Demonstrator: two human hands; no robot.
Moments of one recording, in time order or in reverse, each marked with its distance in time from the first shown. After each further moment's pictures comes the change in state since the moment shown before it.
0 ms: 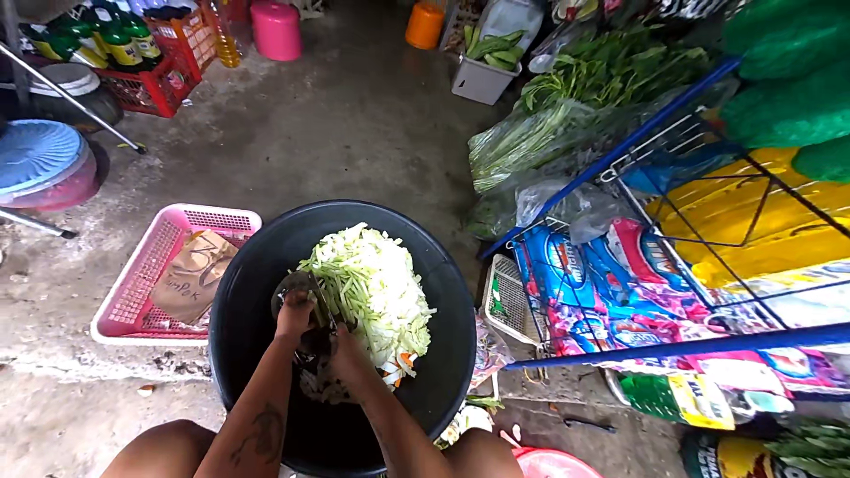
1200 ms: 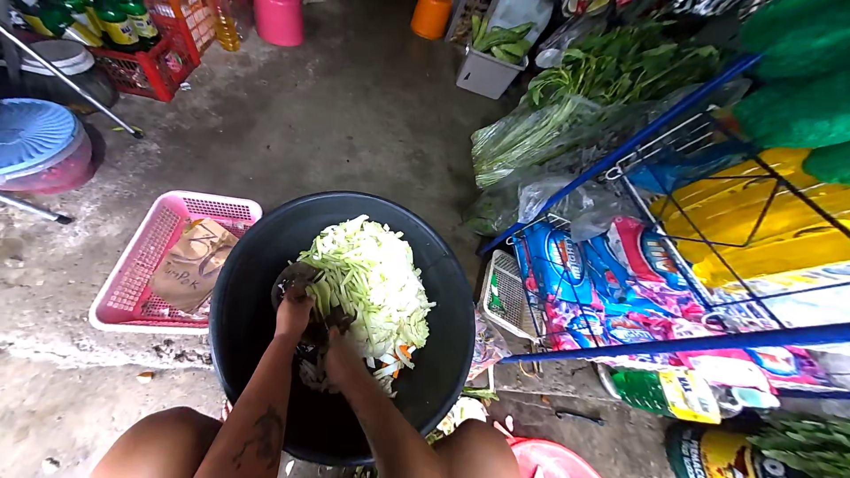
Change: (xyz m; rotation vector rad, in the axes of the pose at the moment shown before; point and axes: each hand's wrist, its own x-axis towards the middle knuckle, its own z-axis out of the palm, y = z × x) left_hand 0.001 -0.016 -0.003 0.165 0.032 0.038; right_hand -0.005 -0.004 0.022 -0.049 -0.076 0.072
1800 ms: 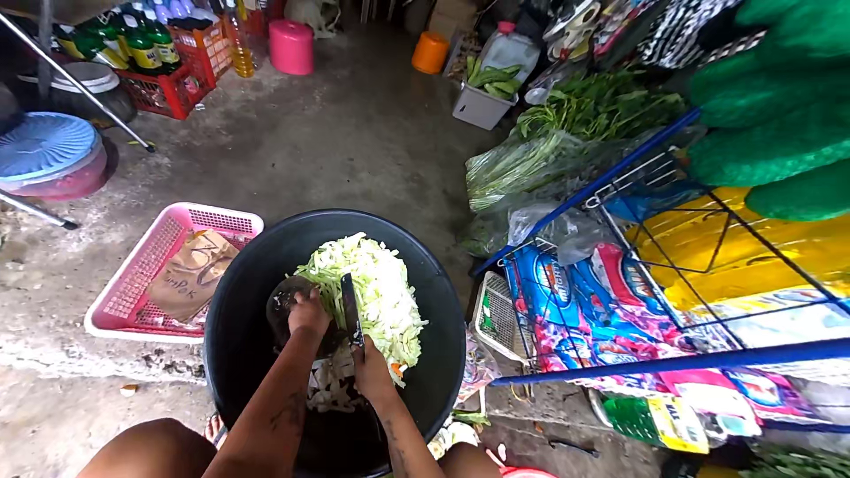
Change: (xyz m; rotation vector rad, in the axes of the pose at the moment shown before) left_hand -0.008 0.052 0.041 0.899 0.009 0.057; right_hand -0.009 0.064 -0.027 0.379 0.246 -0.054
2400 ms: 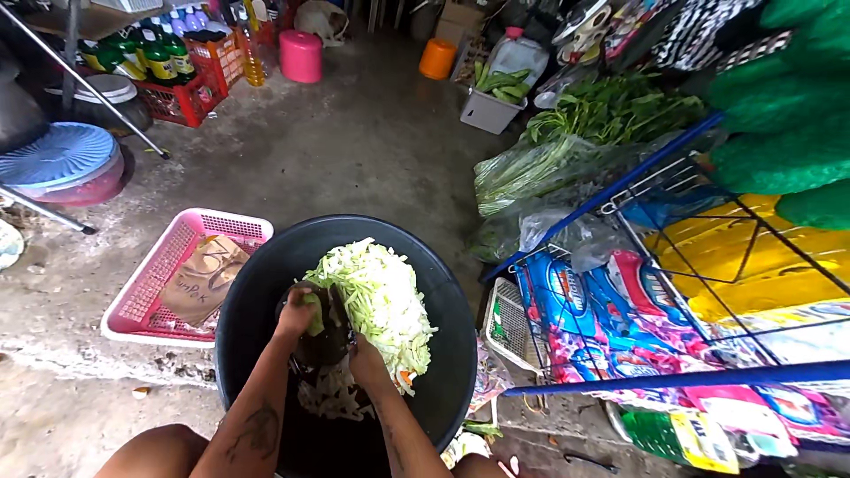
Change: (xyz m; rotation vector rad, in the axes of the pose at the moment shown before) left_hand 0.015 -0.063 -0.011 -0.950 0.013 0.151; right_hand 0.032 -0.025 0.013 -0.273 -0.118 0.037
